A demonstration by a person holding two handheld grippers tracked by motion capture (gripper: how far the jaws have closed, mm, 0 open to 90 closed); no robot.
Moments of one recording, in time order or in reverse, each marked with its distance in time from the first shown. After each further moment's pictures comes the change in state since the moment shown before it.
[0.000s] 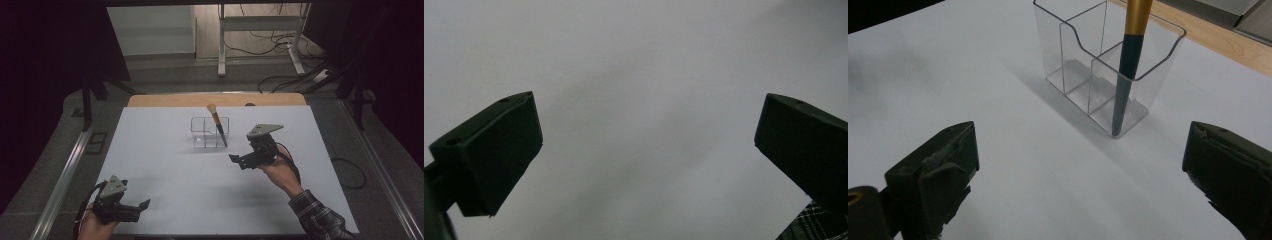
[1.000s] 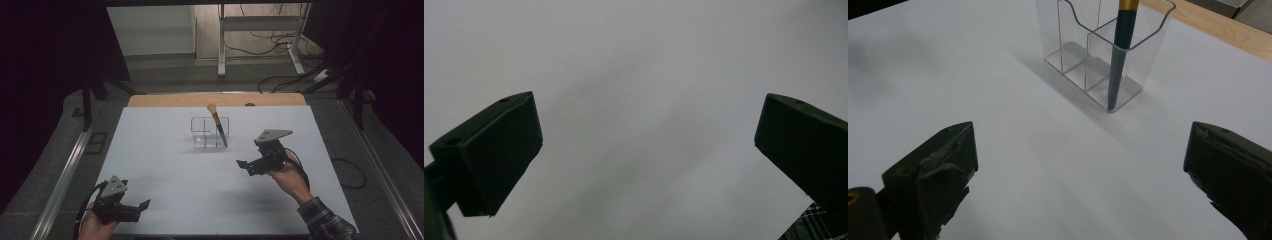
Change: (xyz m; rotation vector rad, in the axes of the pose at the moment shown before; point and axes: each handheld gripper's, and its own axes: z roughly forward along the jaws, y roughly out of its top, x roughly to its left) left arm 0.000 0.000 0.001 0.004 0.007 0.004; right arm 0.000 -0.017 -0.020 0.018 -0.008 0.002
